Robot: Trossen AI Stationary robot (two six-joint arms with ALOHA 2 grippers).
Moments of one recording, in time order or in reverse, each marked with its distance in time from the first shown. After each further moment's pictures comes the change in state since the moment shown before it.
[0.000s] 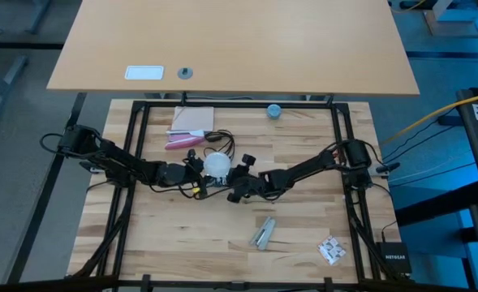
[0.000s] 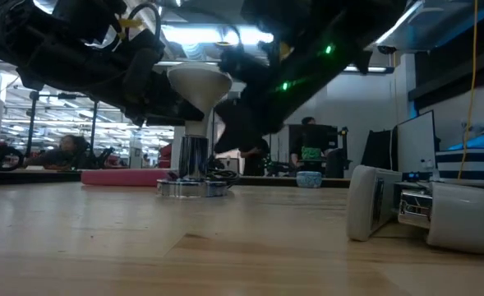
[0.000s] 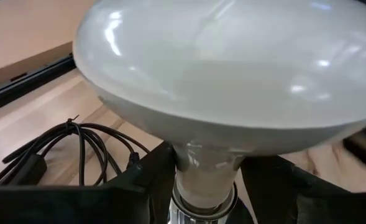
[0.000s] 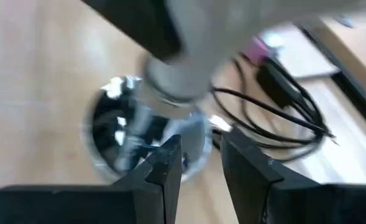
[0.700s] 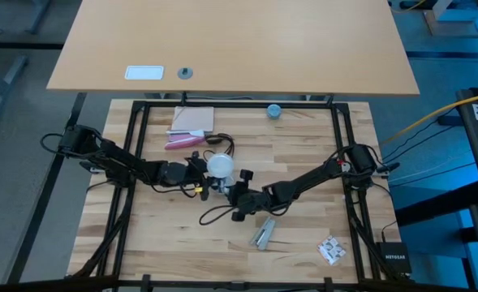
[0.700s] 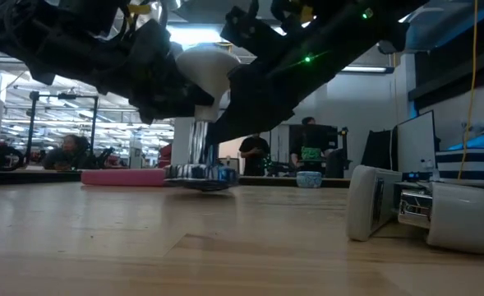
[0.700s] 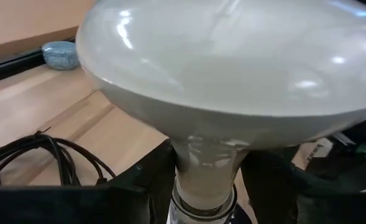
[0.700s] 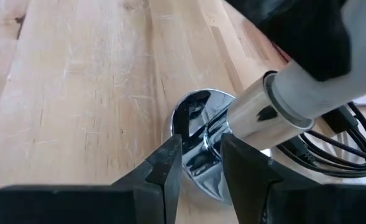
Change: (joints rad) left arm -0.005 0.002 0.047 0.021 0.082 -0.093; right arm 0.117 -0.010 0.001 0.004 -0.046 -0.018
